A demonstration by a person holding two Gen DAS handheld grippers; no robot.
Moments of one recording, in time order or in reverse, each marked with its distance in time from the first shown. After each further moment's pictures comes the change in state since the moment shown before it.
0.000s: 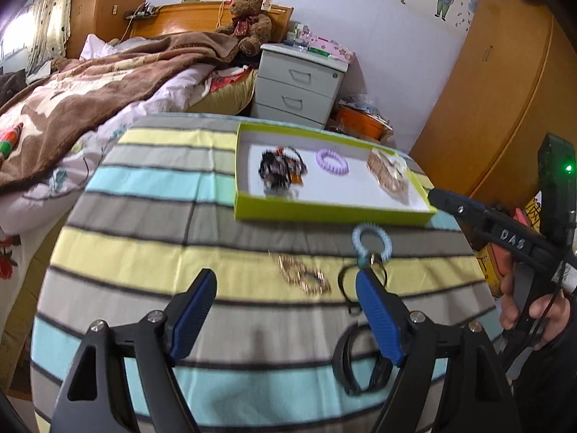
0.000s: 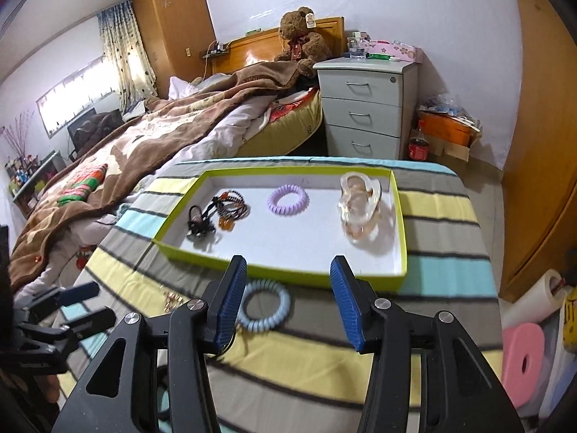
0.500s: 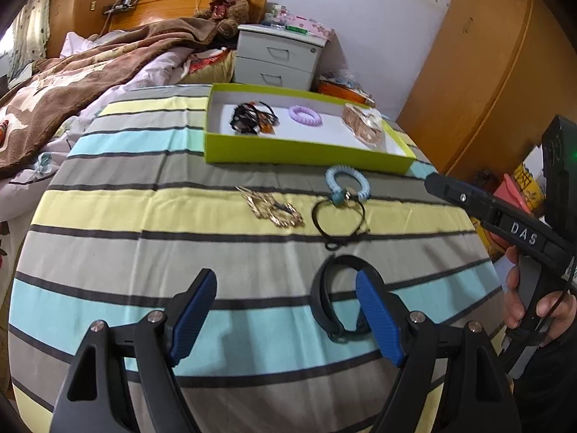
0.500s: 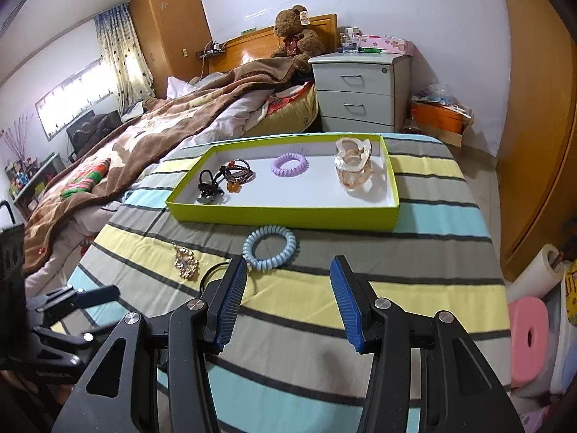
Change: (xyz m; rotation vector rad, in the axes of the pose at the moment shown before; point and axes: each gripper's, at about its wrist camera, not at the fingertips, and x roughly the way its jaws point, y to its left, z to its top) left arm 0.001 -0.021 -0.042 0.072 0.070 -0.044; right arm -0.026 0.005 -0.050 0.027 0.000 -0.008
